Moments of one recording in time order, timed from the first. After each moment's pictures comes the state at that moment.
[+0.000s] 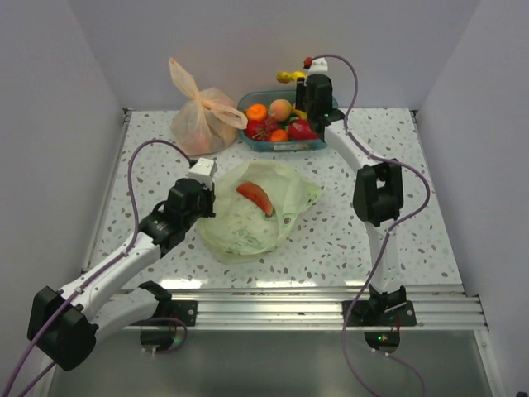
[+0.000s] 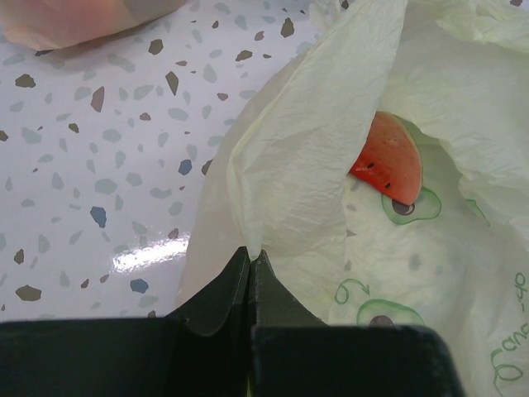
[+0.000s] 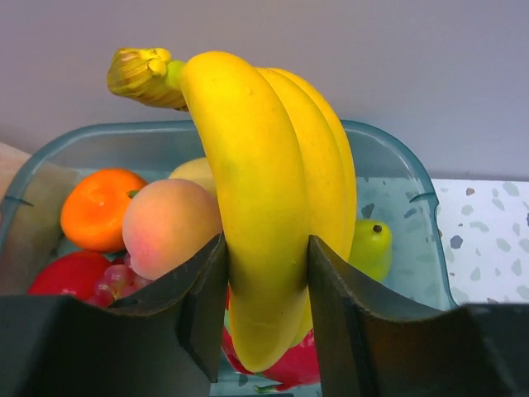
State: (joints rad) left arm -0.54 0.99 0.68 -0.19 -0.23 -0.20; right arm 0.35 2.27 2.05 -0.05 0.30 0.10
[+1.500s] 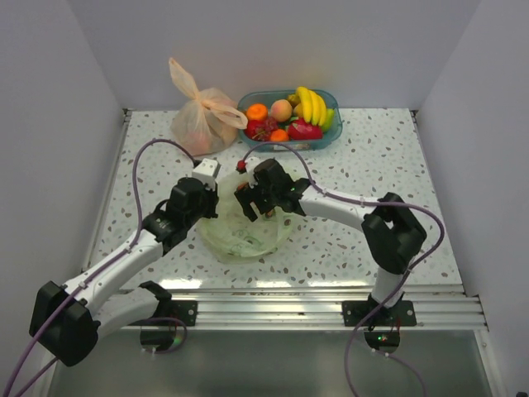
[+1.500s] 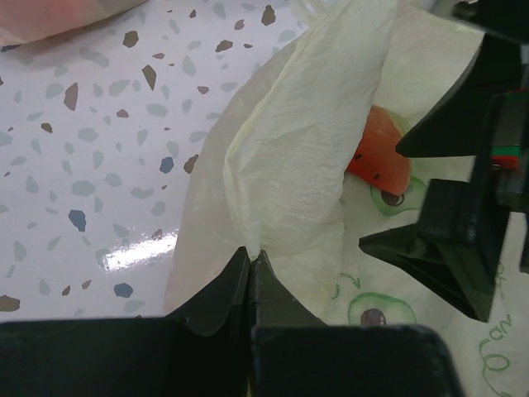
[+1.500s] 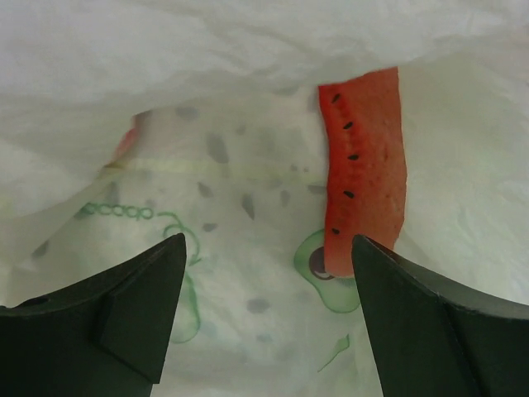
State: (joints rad) left arm -0.54 1.03 0.68 -0.17 -0.18 -0.19; right arm 0.82 1.78 1.25 -0.23 -0.06 0.10
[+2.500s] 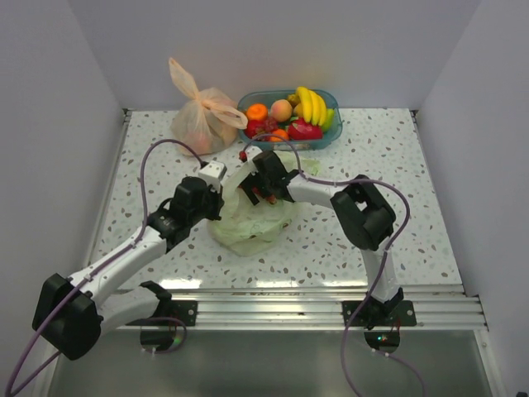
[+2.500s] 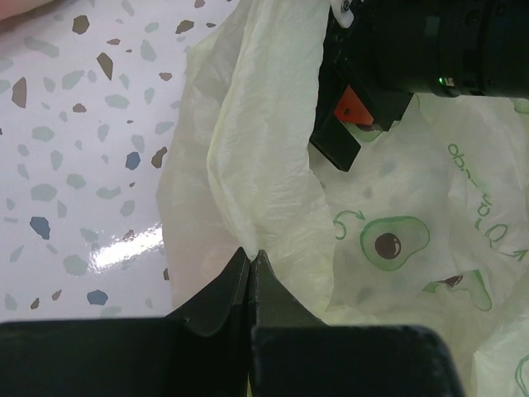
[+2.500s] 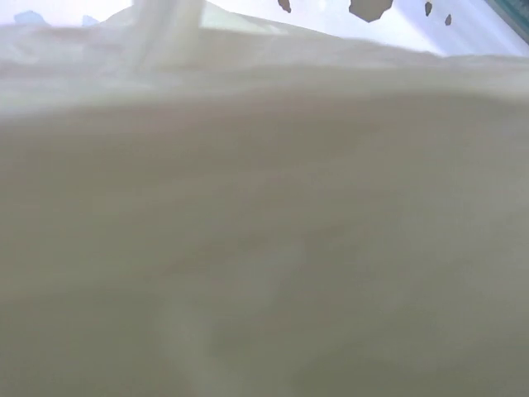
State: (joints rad) left arm -0.54 1.07 0.68 -0.16 -0.09 -0.17; right arm 0.73 2.09 1.41 -0.11 0.16 -0.05
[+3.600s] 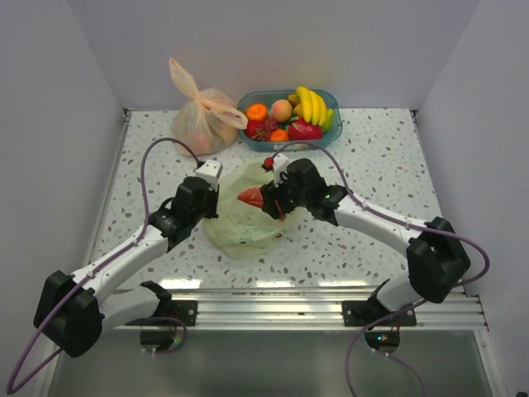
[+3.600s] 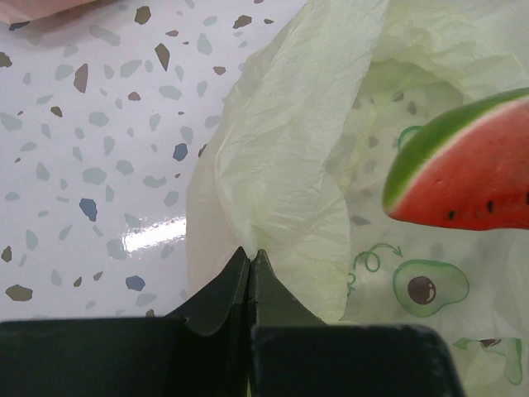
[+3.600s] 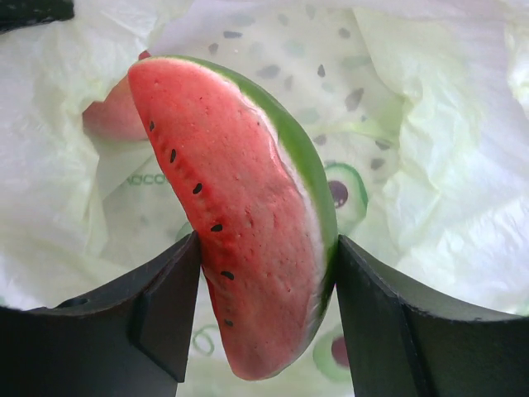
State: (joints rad) left arm -0.54 1.09 0.68 -0.17 -0.21 -0.17; right arm 0.74 1.52 1.03 -0.16 -0.12 0.05
